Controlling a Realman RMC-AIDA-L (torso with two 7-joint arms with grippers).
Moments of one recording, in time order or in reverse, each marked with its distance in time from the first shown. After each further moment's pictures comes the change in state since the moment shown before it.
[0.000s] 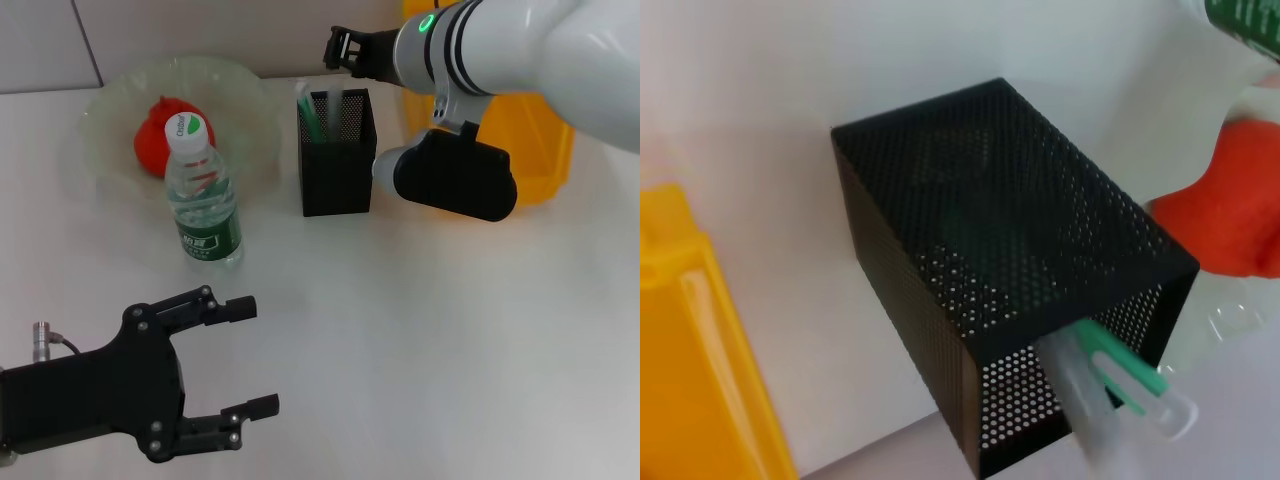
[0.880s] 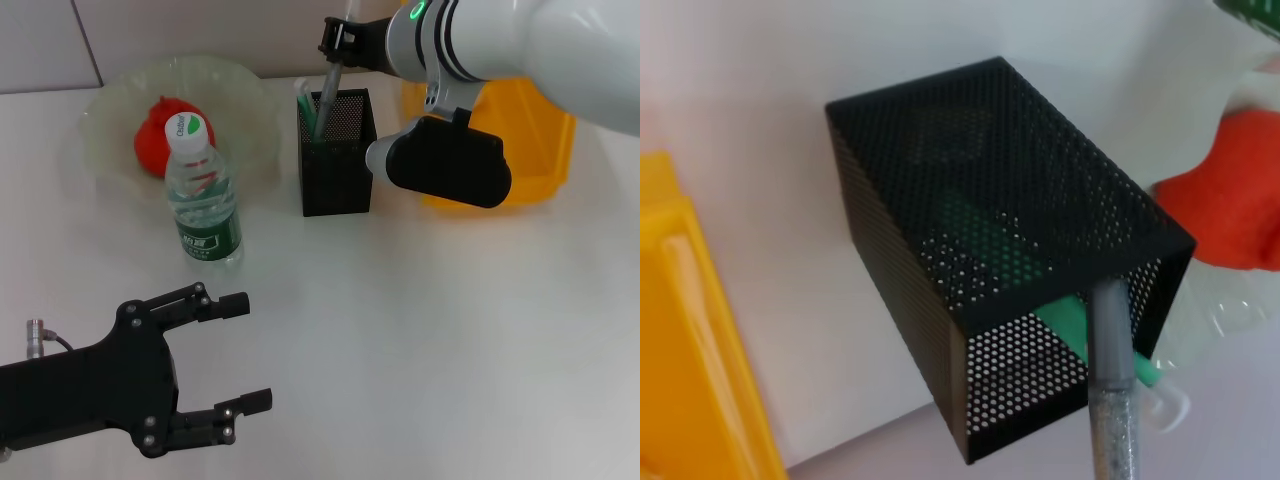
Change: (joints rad) left arm -0.004 0.002 -0.022 0.002 0.016 0.000 -0.013; right arm 0.051 -0.005 0.010 0.042 0.000 -0.009 -0.001
